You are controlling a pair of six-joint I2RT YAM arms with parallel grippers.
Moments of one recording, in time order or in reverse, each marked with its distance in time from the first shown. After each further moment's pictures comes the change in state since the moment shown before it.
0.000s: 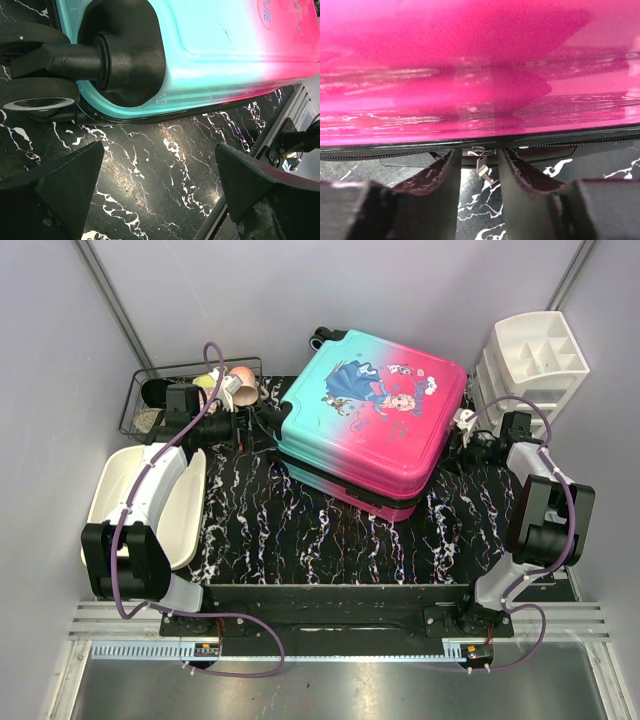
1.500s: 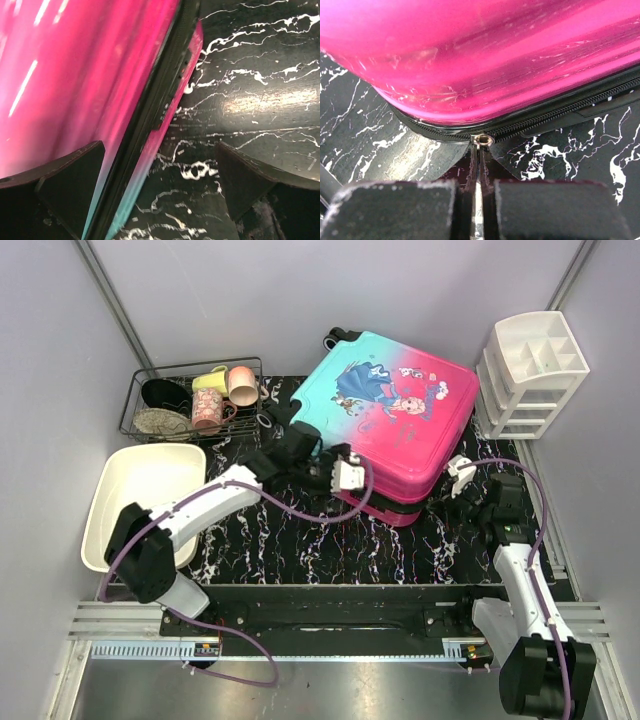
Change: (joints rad) left arm -0.673 0.048 -0.037 0.041 -0.313 0.850; right arm 0.166 -0.855 -0.642 0.212 0.294 0.657
